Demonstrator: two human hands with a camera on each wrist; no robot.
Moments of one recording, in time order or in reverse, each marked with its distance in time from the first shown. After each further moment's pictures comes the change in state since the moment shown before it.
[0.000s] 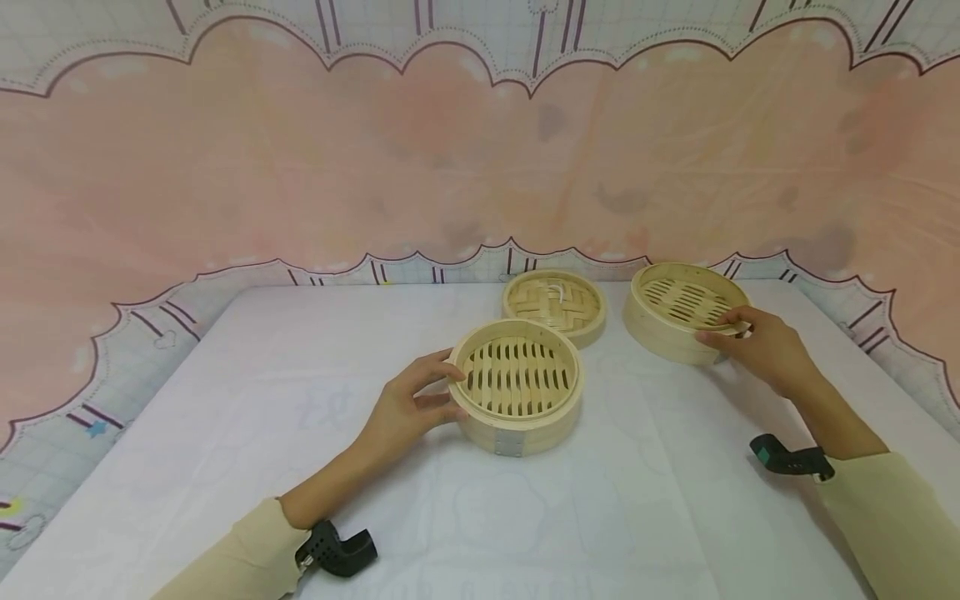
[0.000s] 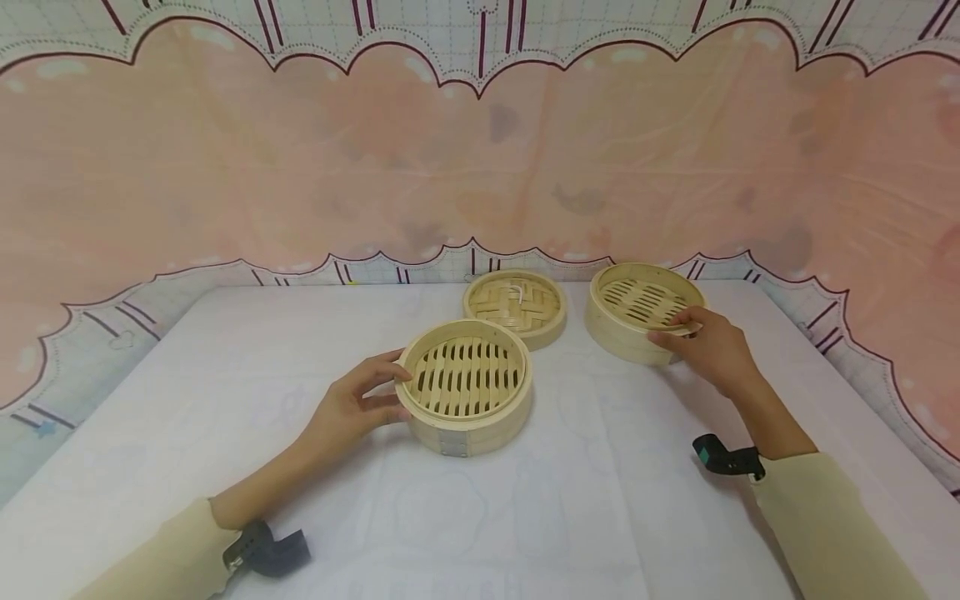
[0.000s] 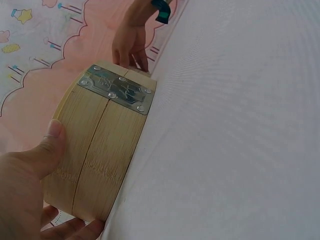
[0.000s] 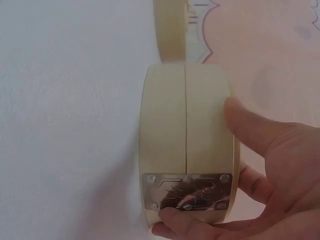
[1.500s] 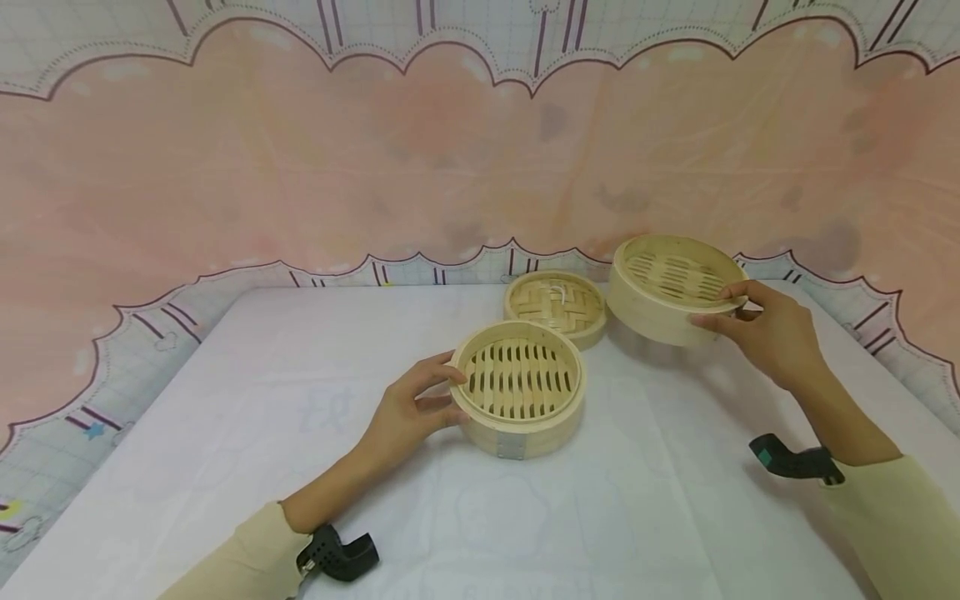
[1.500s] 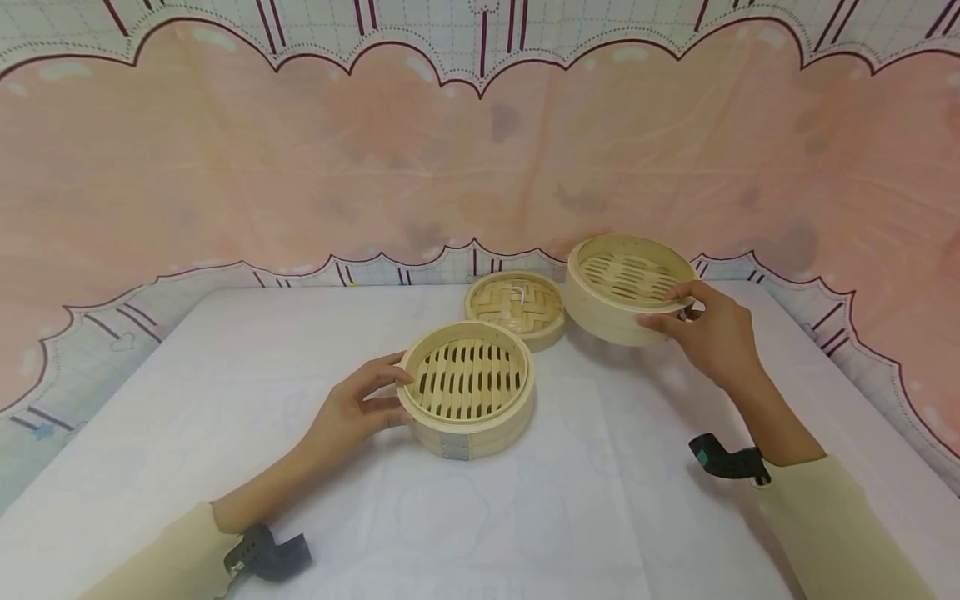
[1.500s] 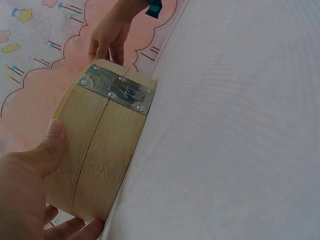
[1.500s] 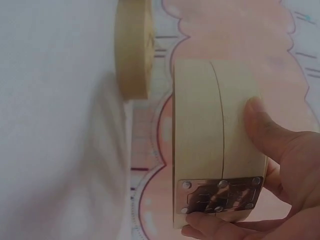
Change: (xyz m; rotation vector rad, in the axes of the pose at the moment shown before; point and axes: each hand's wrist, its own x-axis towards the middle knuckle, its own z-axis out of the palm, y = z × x) left_hand -0.002 -0.001 0.002 0.004 0.001 0.046; right_hand -0.006 -0.031 -0.010 0.066 0.187 -0.041
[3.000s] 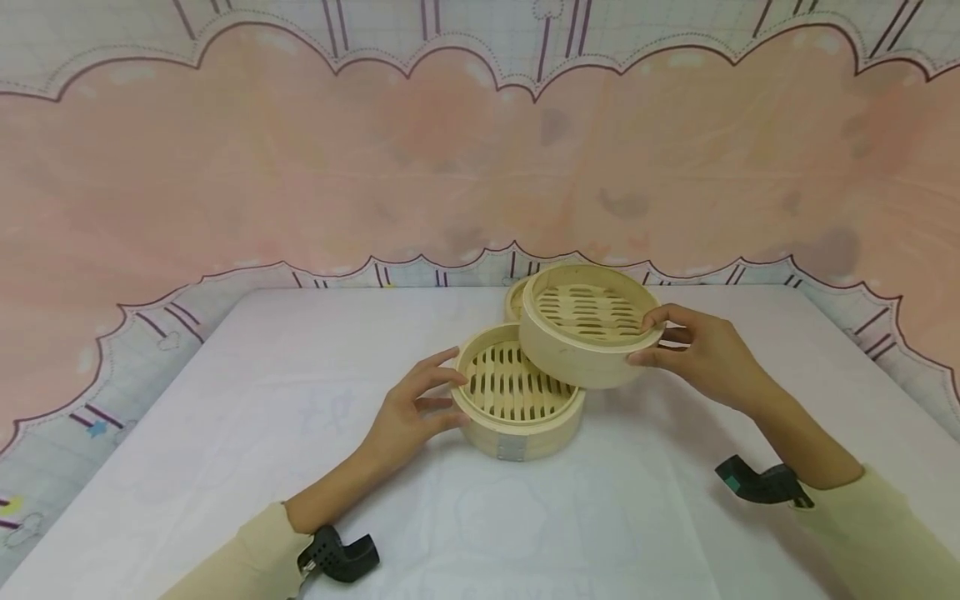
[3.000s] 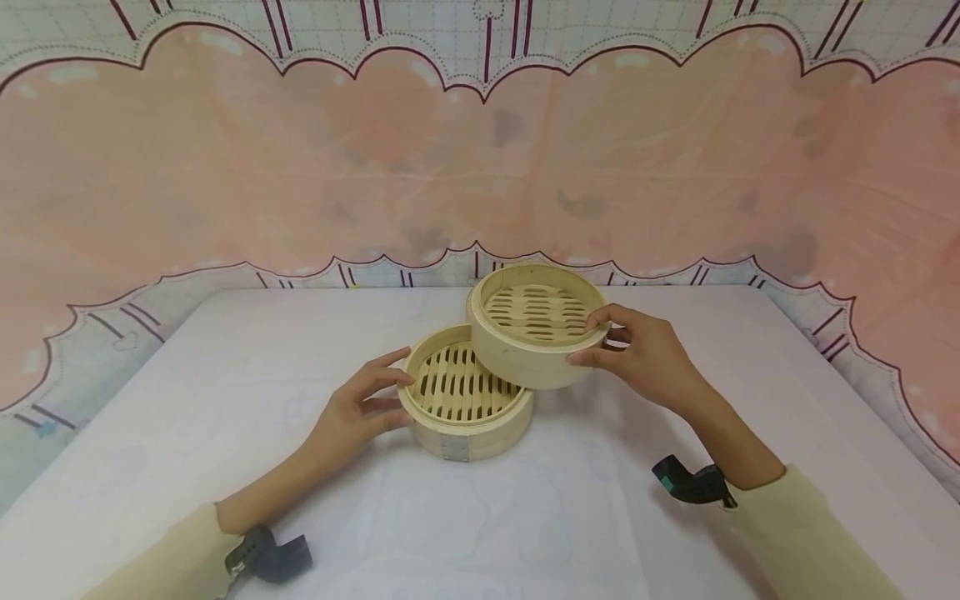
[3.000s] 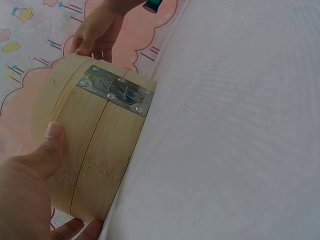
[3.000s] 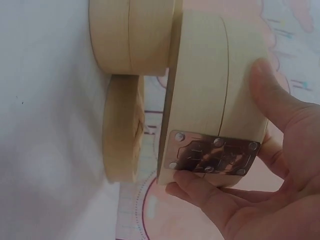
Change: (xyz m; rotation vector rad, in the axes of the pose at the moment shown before) left_hand -0.004 0.024 0.003 0.012 -0.003 0.082; right_hand -0.025 -0.058 0.027 0.168 -0.261 -0.198
